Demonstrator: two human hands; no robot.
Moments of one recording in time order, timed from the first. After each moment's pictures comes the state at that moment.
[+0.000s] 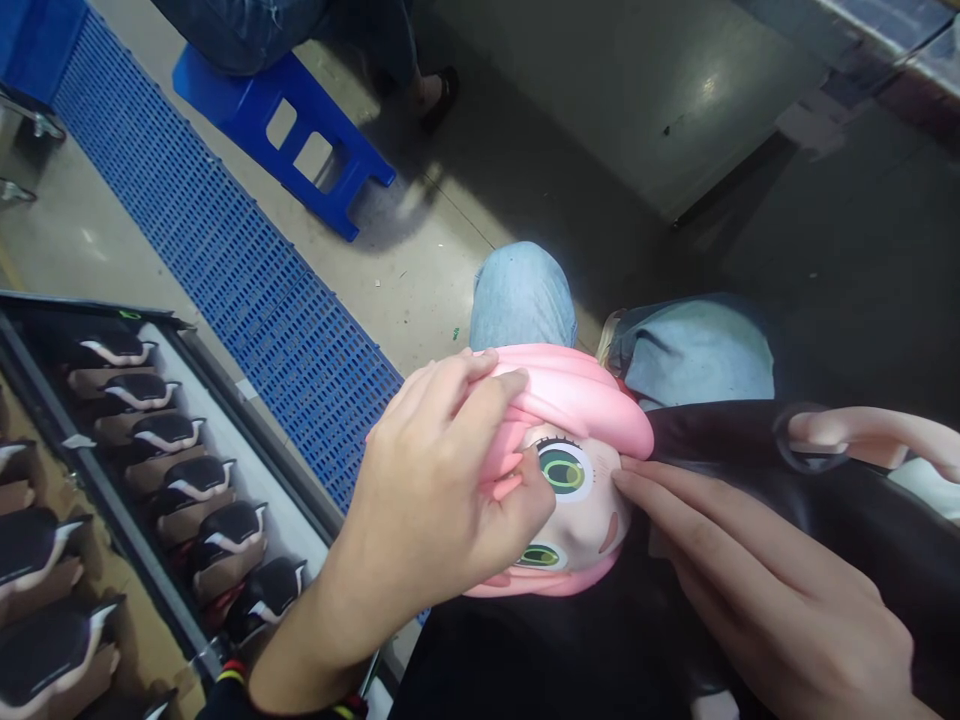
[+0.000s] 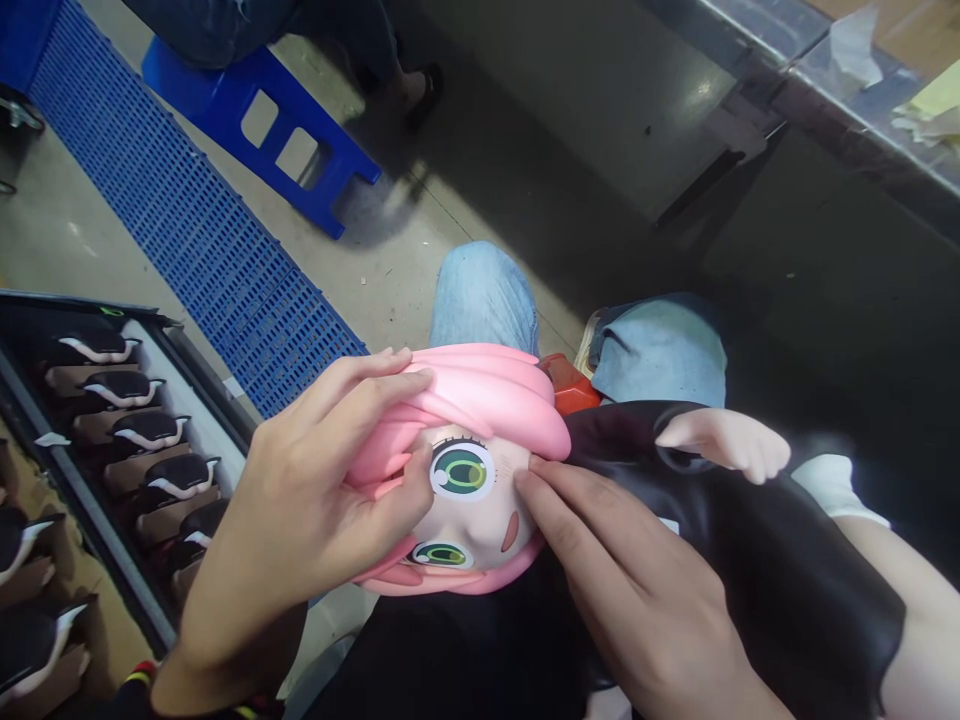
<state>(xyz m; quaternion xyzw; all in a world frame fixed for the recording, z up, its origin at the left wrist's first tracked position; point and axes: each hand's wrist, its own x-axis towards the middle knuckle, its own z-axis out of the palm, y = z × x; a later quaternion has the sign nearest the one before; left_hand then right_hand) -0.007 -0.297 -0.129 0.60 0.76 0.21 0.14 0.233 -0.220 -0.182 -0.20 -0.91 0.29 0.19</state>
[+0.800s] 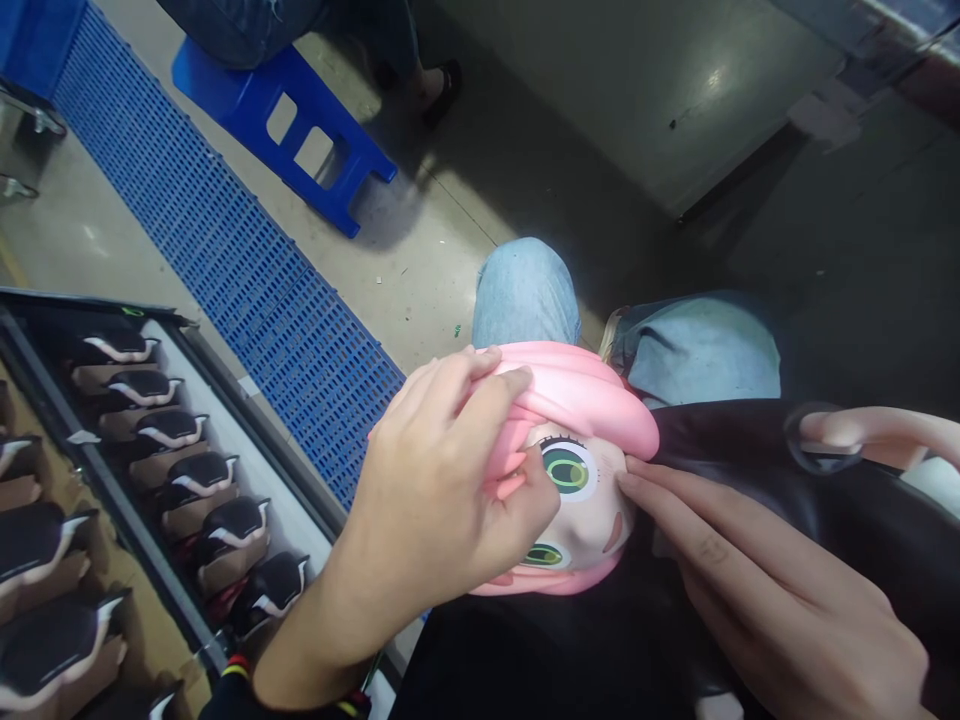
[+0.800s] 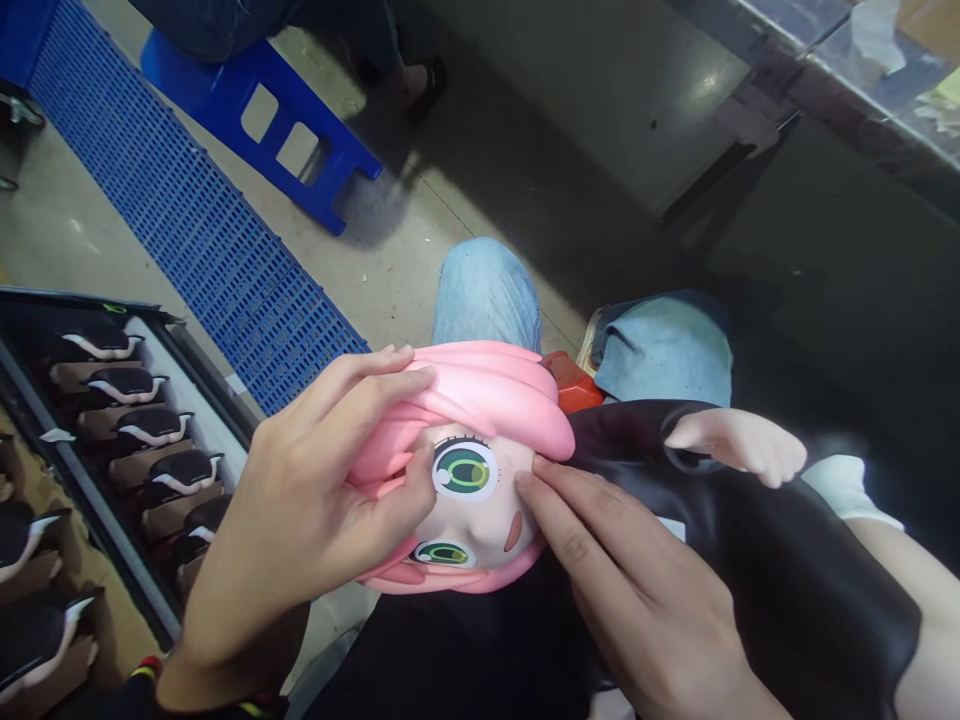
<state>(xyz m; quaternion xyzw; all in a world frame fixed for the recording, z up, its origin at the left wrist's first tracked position) -0.007 -0.297 -0.129 0.60 0.76 0.21 0.13 0.235 -0.223 -0.185 -0.20 -0.90 0.30 0.22</state>
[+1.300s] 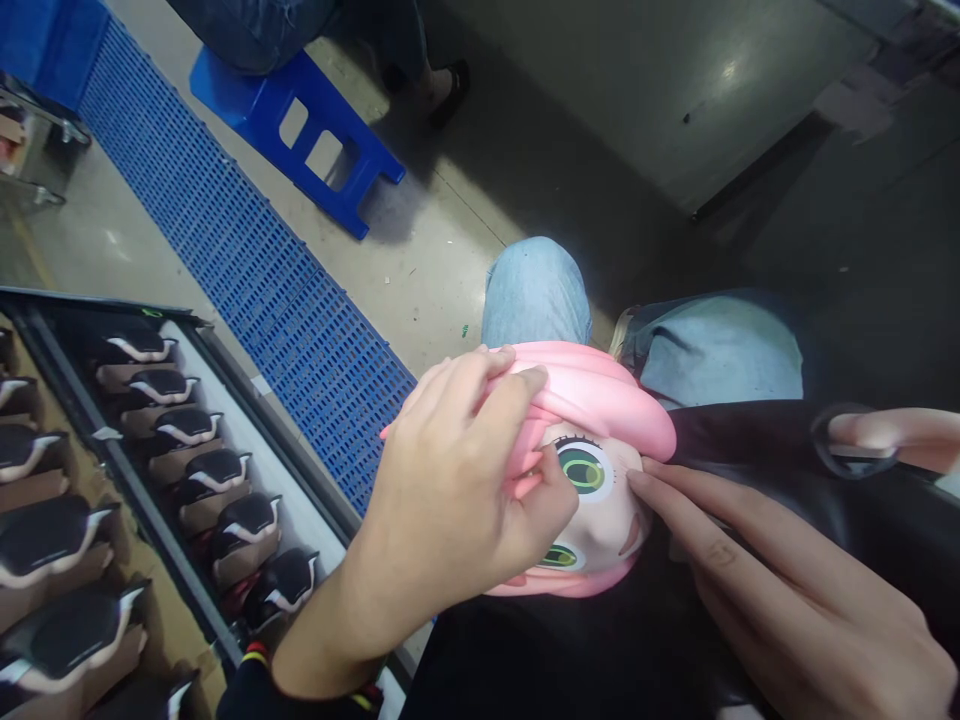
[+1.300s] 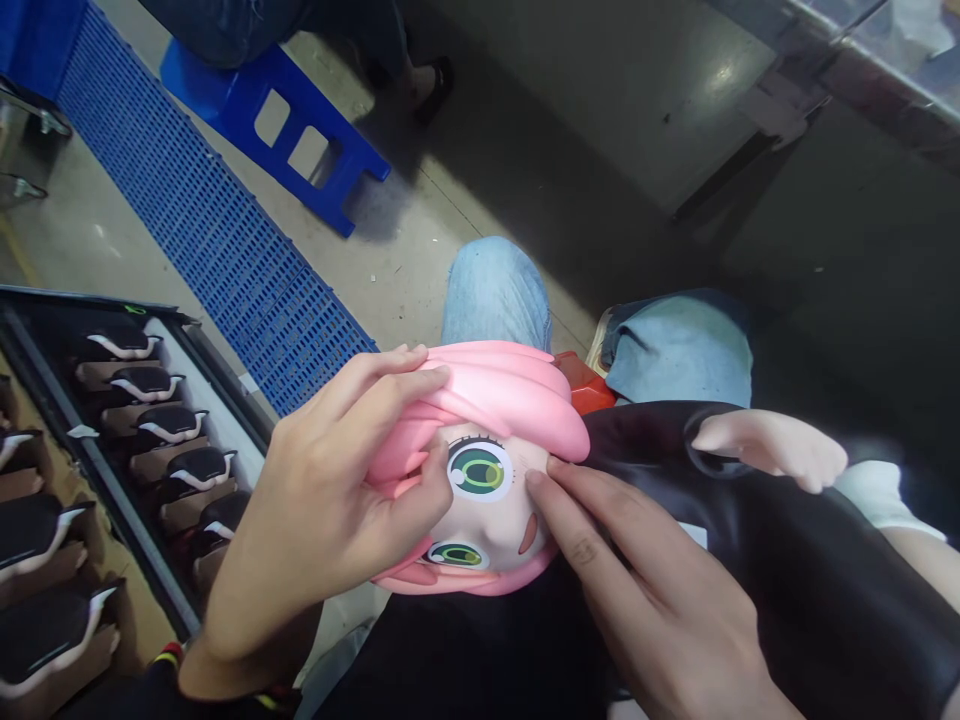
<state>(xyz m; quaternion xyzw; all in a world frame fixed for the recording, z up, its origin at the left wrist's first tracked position) -0.007 -0.297 -0.128 0.61 0.75 0.21 0.14 0.233 -0.230 -0.177 -0.25 -0.91 0.29 0.18</state>
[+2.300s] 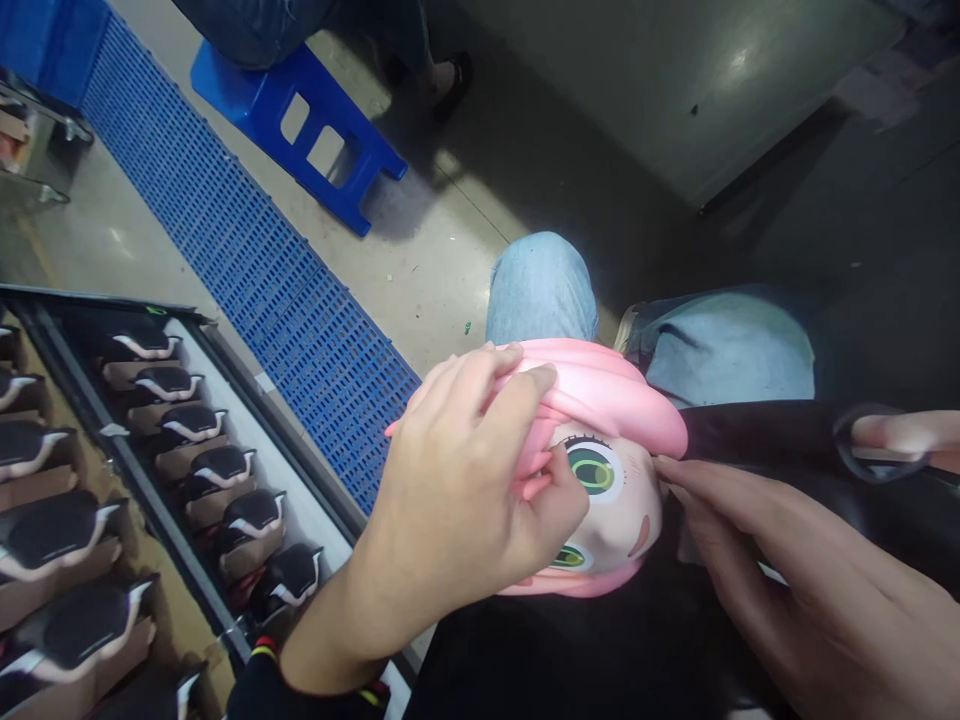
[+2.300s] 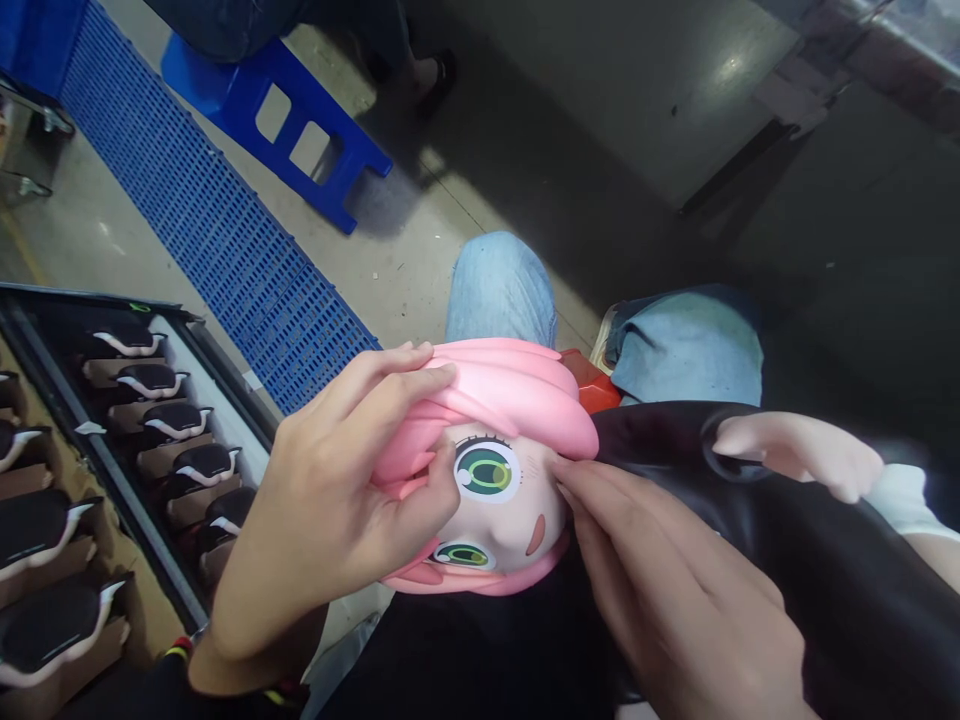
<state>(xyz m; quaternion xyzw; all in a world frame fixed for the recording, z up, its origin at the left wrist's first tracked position) -0.007 -0.297 -0.129 0.60 0.76 0.22 0.14 0.221 -0.222 -0.175 -0.26 -0.90 0.27 0.22</state>
